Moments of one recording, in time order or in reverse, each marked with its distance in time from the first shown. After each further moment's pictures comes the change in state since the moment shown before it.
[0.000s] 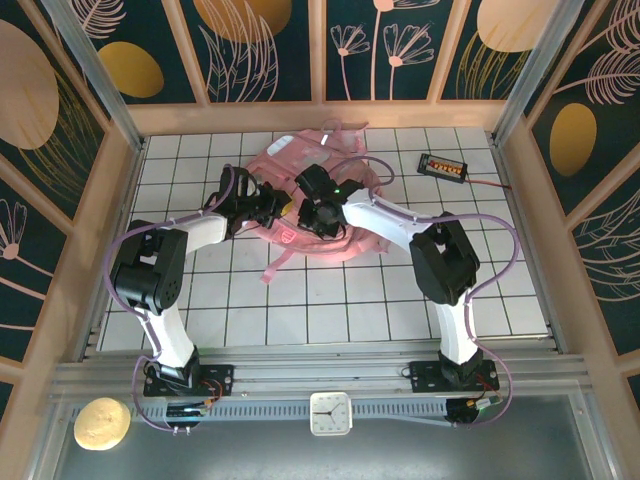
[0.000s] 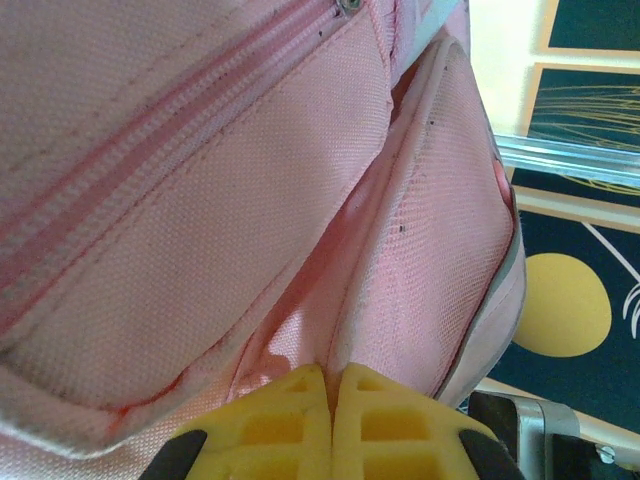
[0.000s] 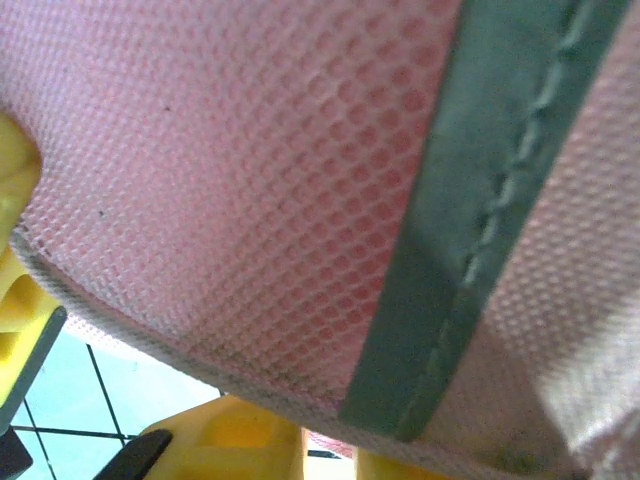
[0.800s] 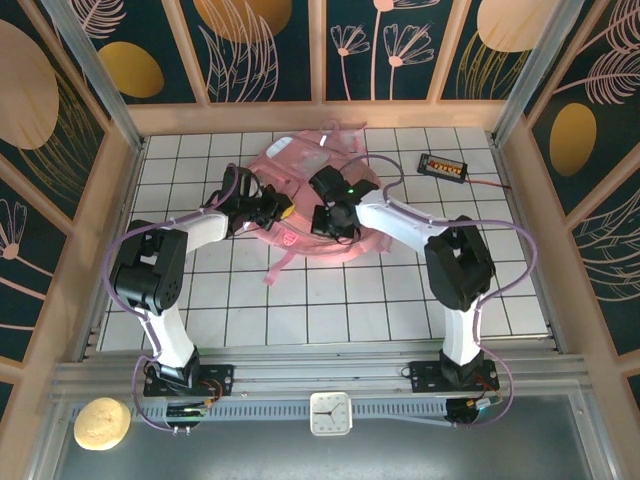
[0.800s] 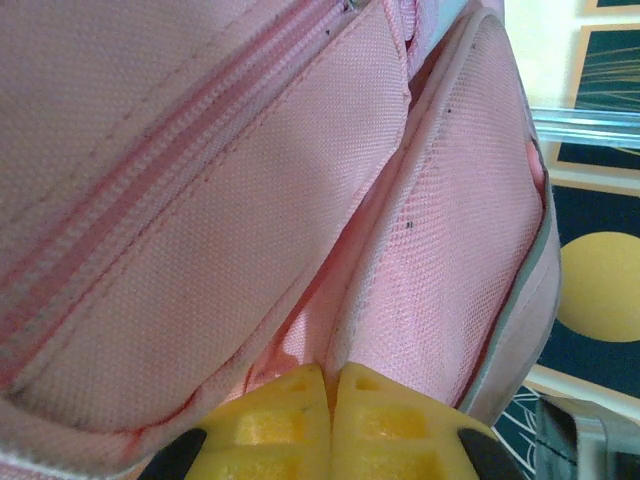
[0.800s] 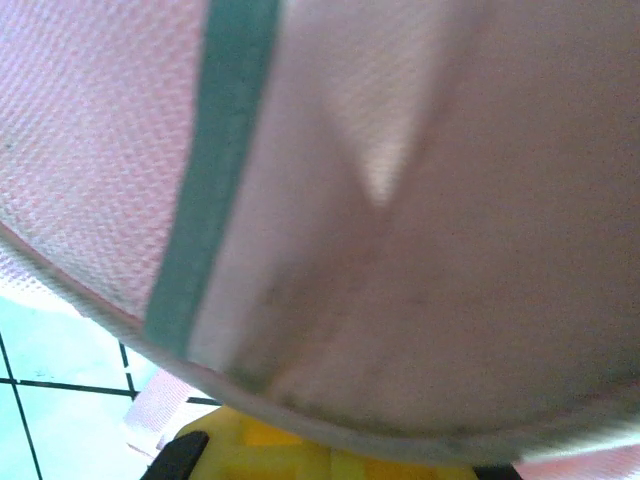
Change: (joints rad) left arm -0.003 0.000 0.032 -0.118 -0.018 0.130; right arm -0.047 -0.104 -0.107 -0.077 -0.004 -0.204
